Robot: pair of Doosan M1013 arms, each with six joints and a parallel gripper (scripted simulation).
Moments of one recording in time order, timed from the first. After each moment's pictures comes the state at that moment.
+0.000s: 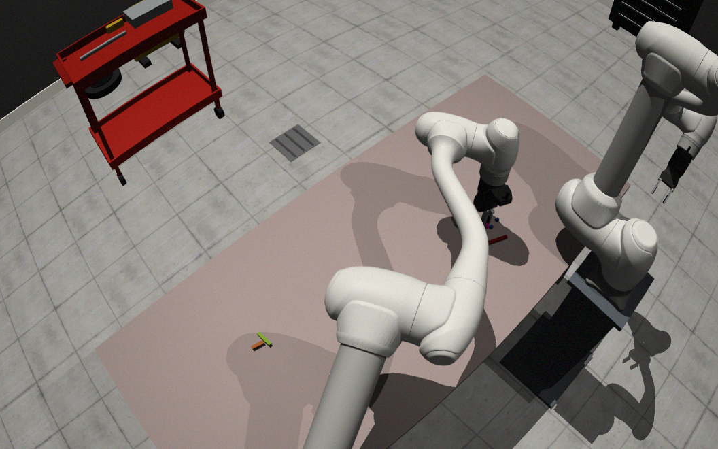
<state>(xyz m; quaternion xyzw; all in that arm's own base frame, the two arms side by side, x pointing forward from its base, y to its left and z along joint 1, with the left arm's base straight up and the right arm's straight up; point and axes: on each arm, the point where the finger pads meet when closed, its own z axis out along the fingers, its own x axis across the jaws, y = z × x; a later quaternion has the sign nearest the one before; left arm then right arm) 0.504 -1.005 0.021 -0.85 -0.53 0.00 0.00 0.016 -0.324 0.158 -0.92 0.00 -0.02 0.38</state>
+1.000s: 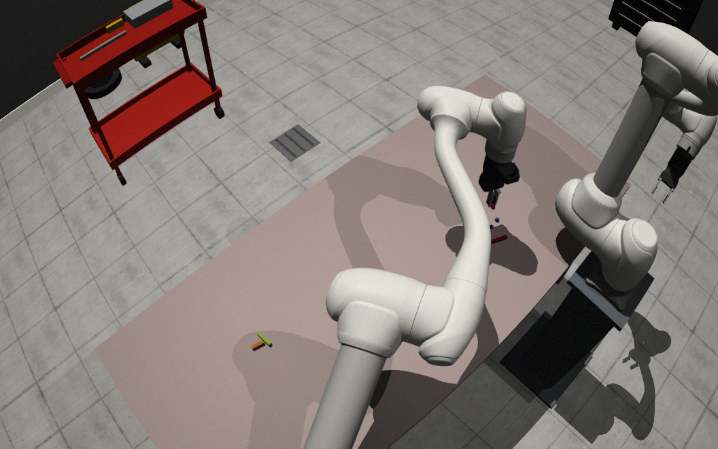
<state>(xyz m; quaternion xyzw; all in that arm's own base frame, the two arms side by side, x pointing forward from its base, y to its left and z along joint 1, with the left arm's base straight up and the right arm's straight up) 0.504 -1.005 0.120 -0.84 -0.53 0.00 0.00 0.016 -0.324 0.158 -0.92 0.00 -0.02 0.38</state>
